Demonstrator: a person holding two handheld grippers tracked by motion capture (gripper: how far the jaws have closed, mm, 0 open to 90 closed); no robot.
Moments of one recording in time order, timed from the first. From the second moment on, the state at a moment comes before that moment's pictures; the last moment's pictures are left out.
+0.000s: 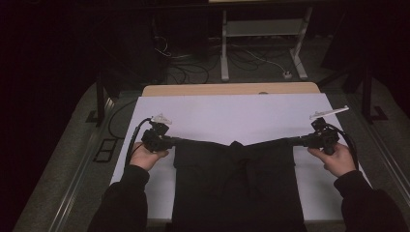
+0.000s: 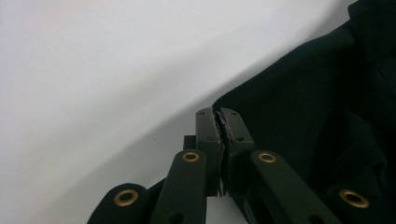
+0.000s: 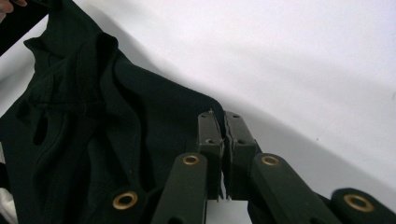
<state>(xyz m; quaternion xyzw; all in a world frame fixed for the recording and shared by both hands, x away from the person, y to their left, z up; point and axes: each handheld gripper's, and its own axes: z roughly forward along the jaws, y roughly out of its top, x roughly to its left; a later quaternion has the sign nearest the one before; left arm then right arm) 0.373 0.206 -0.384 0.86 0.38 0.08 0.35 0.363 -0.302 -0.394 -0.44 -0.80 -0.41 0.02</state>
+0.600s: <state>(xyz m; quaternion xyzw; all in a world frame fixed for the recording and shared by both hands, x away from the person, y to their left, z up) 0.382 0.209 -0.375 0.85 0.38 0.08 0.35 0.375 -0.298 -0.379 -0.44 -0.80 -0.40 0.00</state>
